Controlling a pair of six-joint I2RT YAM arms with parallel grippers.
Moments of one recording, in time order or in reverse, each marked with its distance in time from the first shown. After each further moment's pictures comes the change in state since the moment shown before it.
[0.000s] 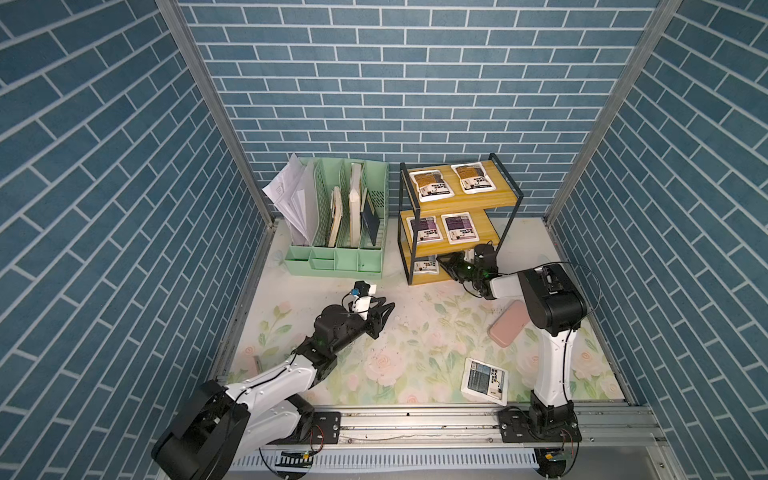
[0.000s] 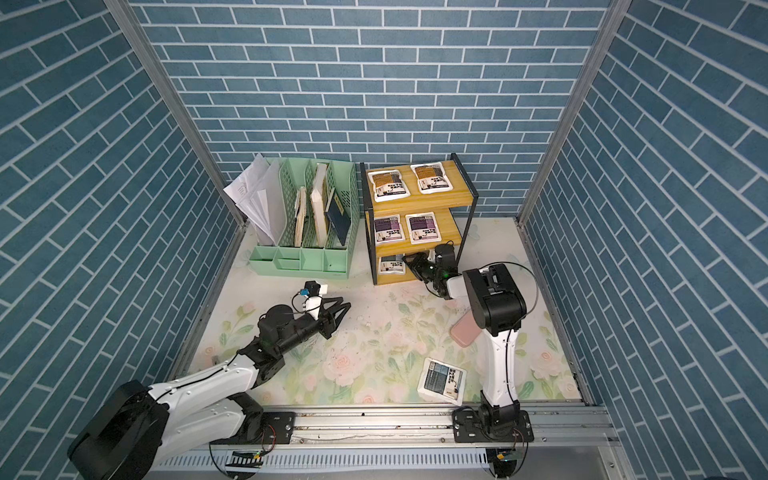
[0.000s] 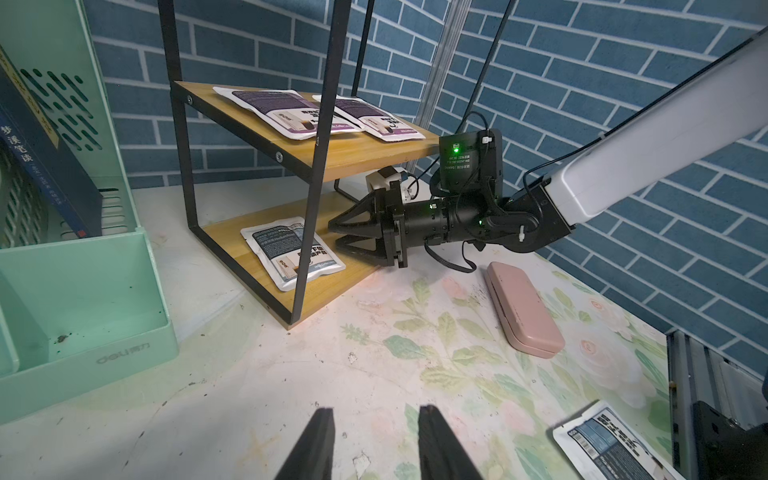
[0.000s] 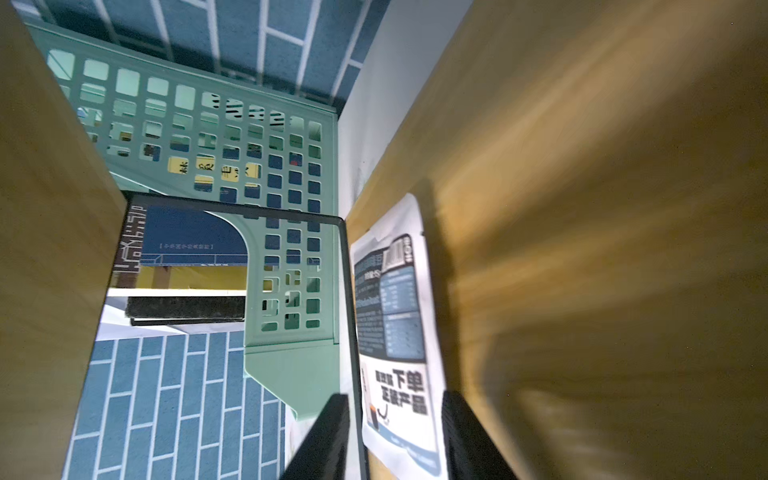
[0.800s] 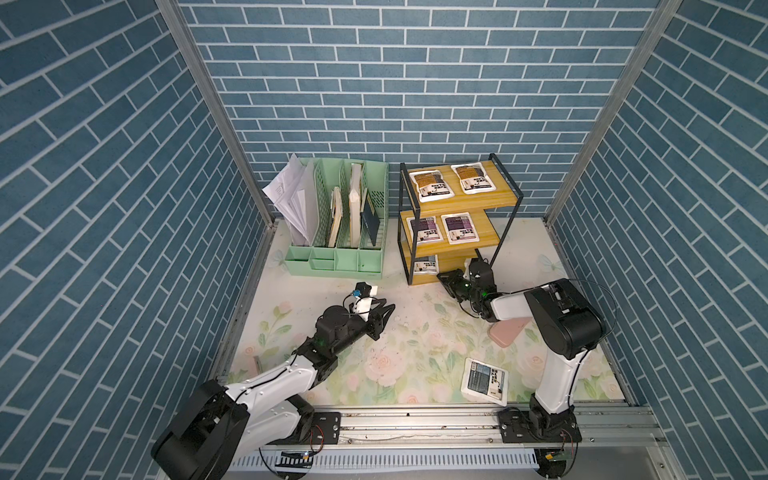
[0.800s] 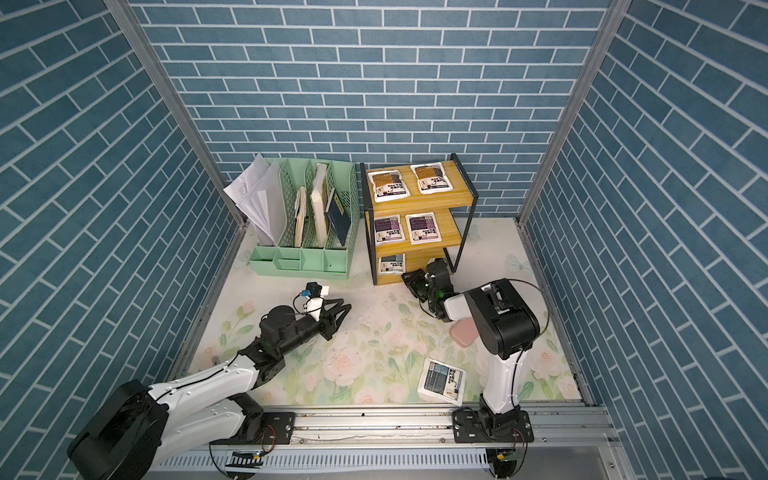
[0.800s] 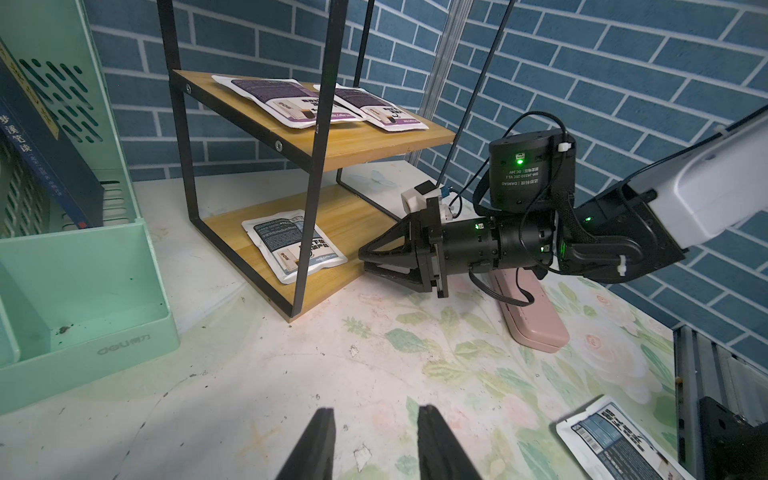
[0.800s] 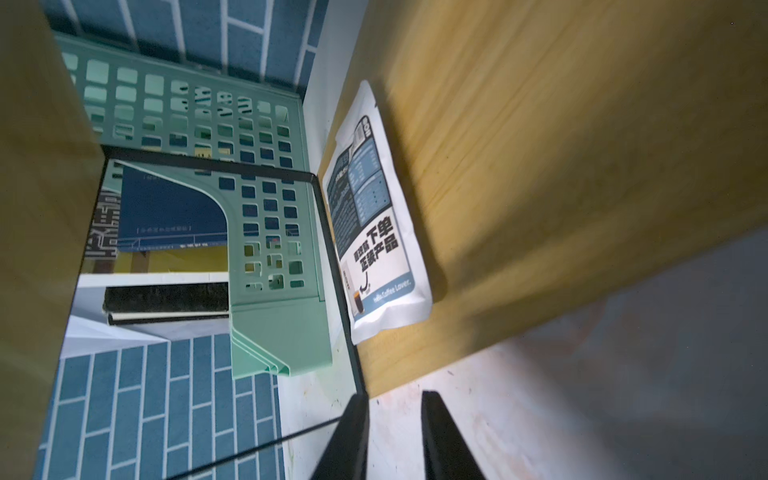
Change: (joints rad) left arm -0.017 0.000 0.000 -0.021 -0.023 0.005; right arm 0.121 -0.191 -0.247 0.031 0.215 0.137
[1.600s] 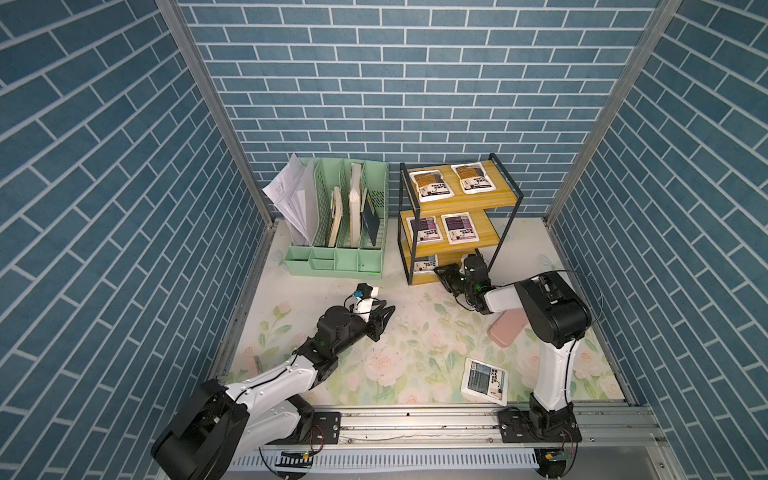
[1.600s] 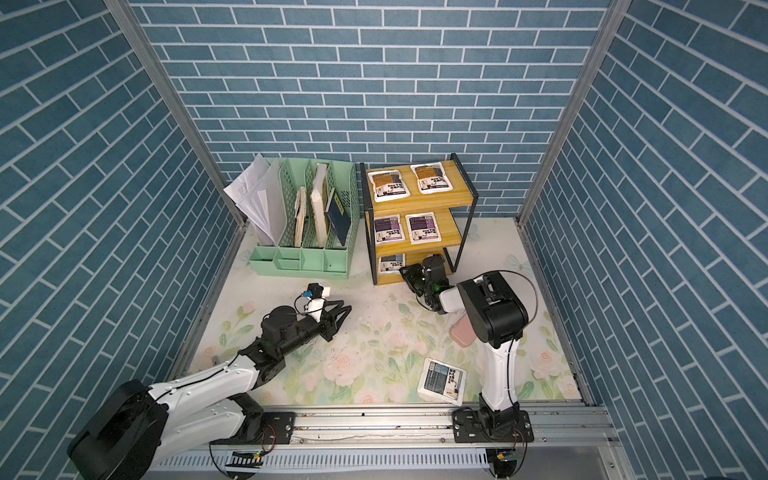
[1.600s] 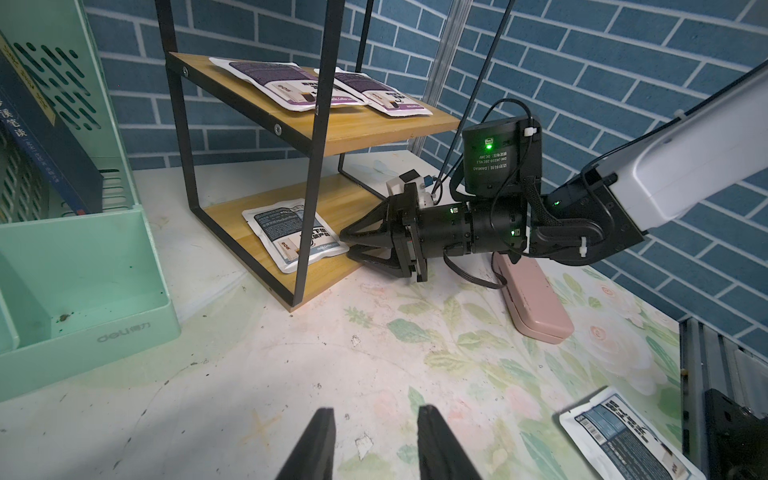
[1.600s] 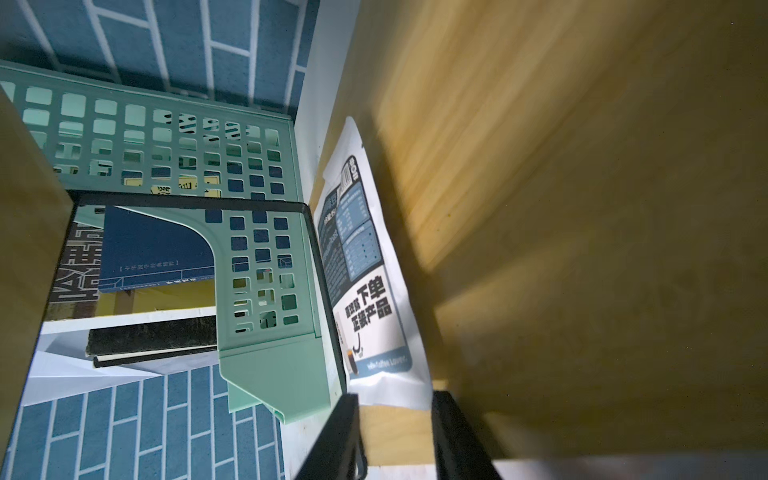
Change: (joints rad) left arm -0.007 0.000 0.000 -0.025 -0.012 0.004; right arm 0.001 0.106 0.113 -0.005 0.009 0.024
